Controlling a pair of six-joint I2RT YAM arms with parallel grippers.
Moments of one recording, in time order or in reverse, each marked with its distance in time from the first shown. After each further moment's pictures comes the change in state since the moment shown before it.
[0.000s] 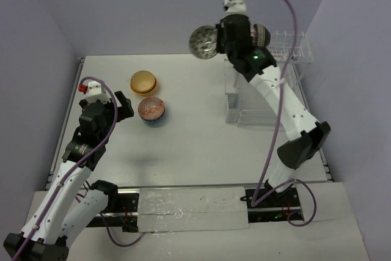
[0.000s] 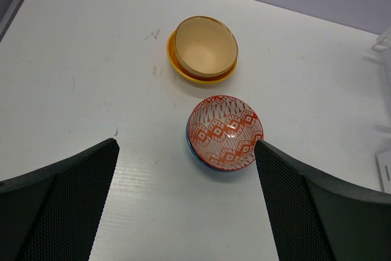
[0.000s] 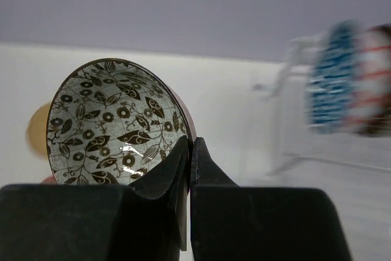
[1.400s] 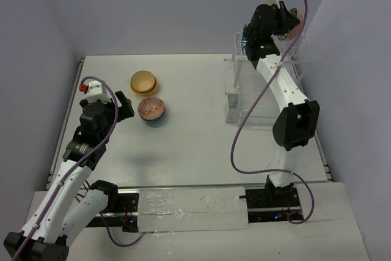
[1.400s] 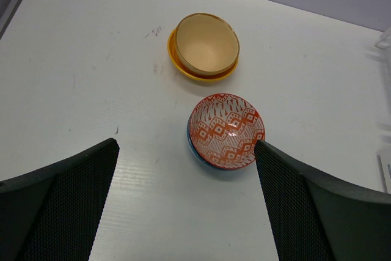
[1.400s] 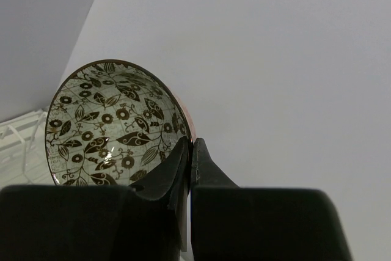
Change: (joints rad) left arm 0.000 0.008 0.000 -0.003 0.000 0.000; right arm -0.347 0.154 -0.055 0.863 0.846 -1.111
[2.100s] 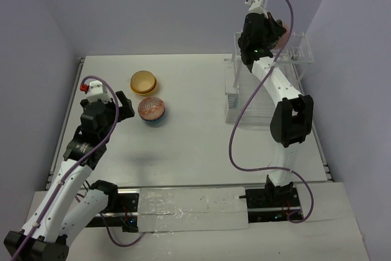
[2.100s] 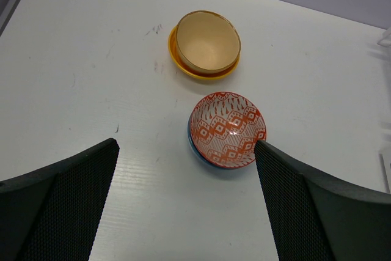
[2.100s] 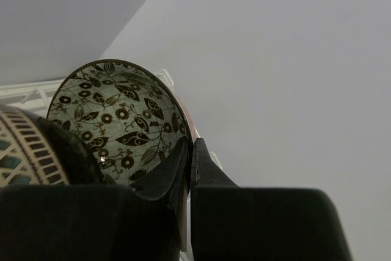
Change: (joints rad) left arm 0.000 0.008 0.000 -0.002 0.000 0.000; right arm 0.007 0.058 -0.074 -0.106 -0.113 0.113
